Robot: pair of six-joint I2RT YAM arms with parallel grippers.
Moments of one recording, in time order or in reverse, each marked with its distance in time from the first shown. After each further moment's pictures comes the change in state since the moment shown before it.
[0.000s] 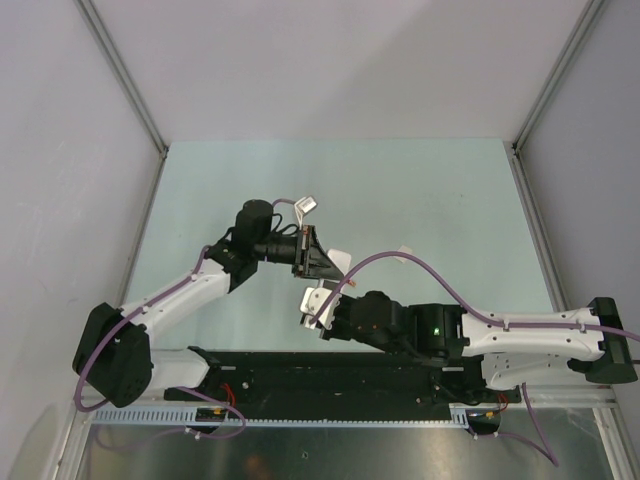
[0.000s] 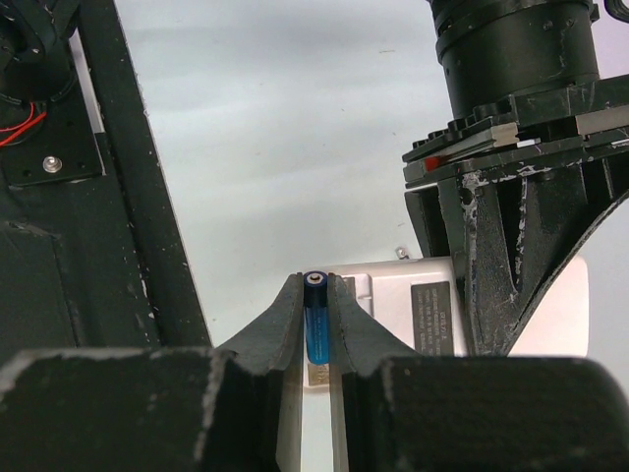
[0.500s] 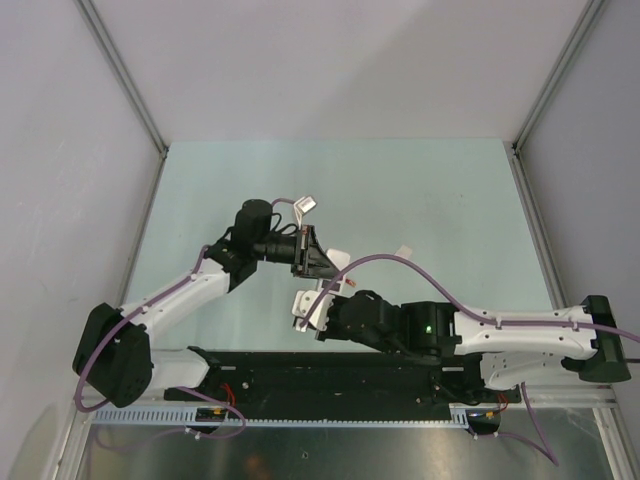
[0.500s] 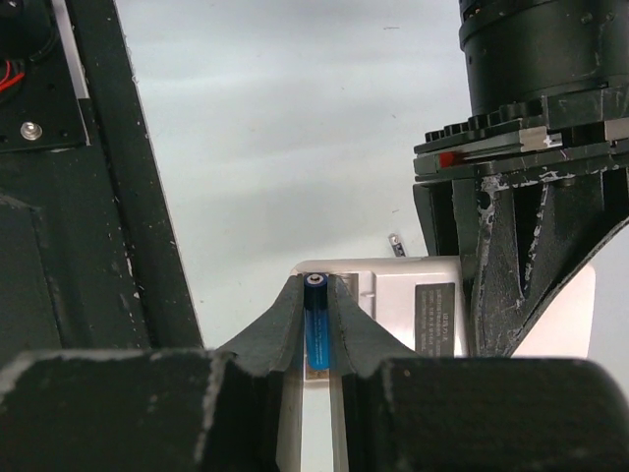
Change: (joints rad) left arm 0.006 0.000 0.002 -0.009 0.003 0.017; right arm -0.003 0.042 0.042 -0.069 -0.003 -0.029
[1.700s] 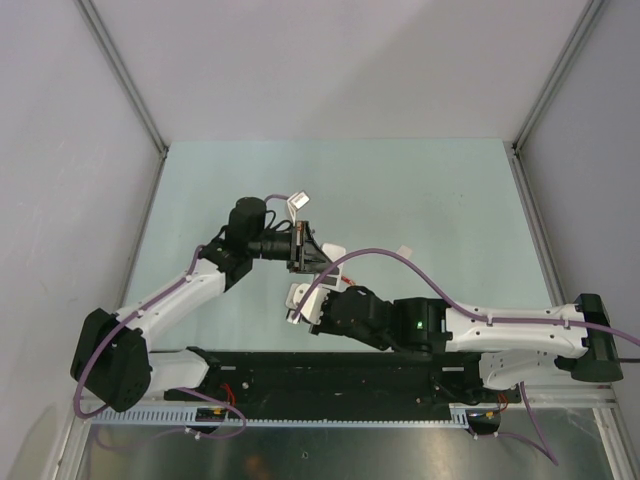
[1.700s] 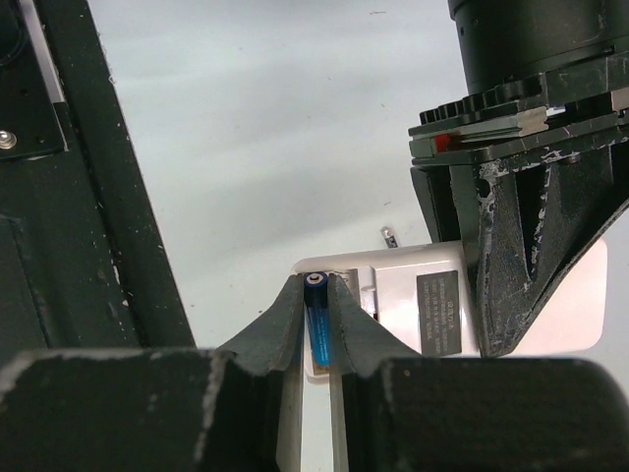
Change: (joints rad) left arm 0.032 -0.026 0.005 -0.016 -0.026 0.024; right arm -0.024 0.062 0.055 -0.033 0.019 0.019
